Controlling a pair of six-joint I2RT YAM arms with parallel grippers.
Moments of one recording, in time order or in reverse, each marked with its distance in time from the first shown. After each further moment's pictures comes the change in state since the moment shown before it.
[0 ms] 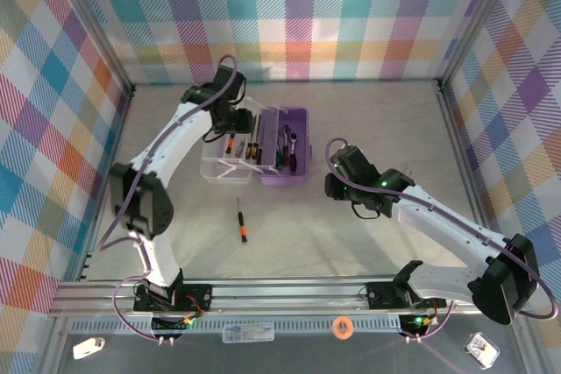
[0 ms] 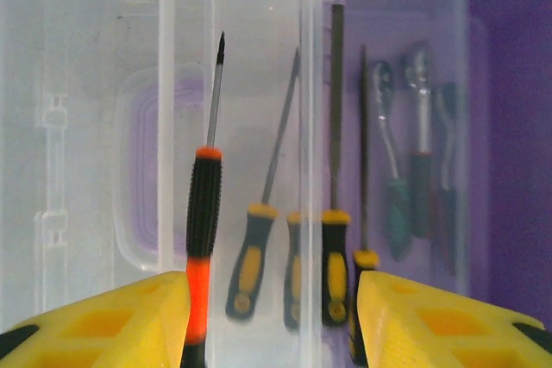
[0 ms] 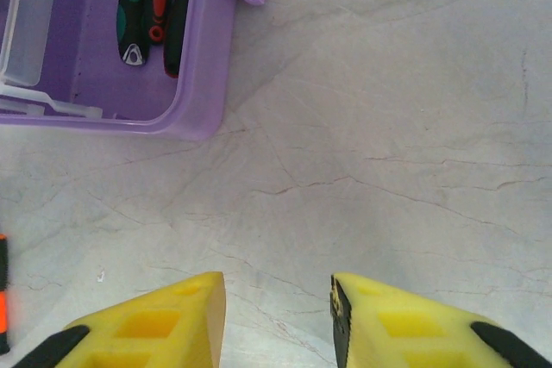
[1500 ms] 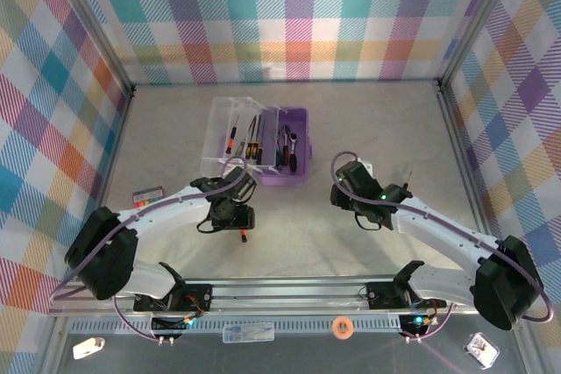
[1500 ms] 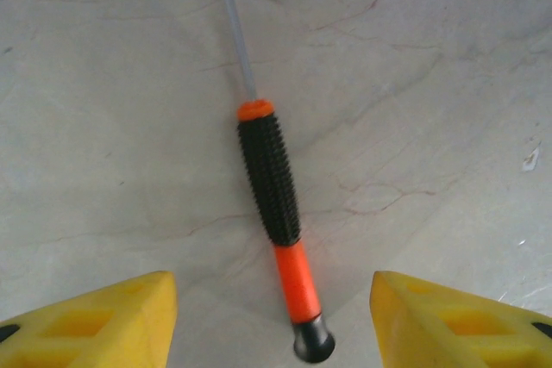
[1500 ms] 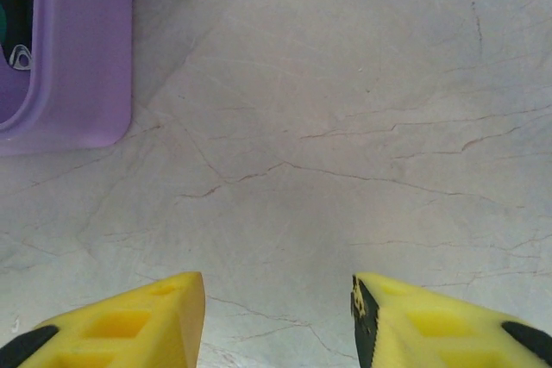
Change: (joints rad) left arm -0.305 -0.391 -0.941 0.230 0.058 -0.315; right arm -0.040 -0.038 -0.231 0.179 0.030 0.105
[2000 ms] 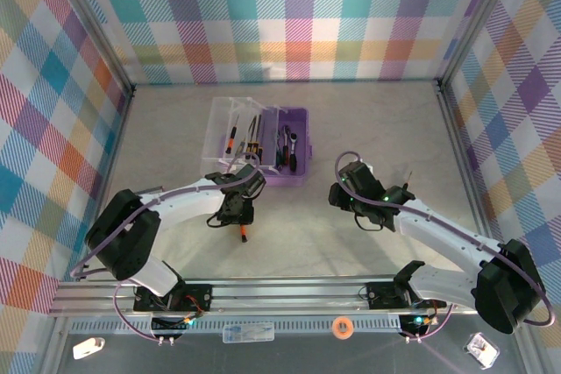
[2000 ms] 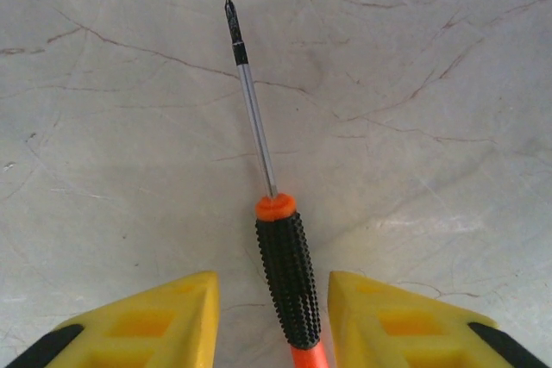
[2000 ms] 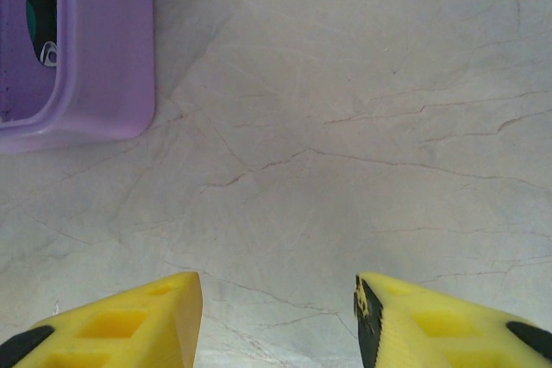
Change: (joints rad) left arm -0.009 0.140 0.061 0.021 -0.117 -0.012; right arm -0.013 -0.010 -0.018 0.026 -0.072 0.025
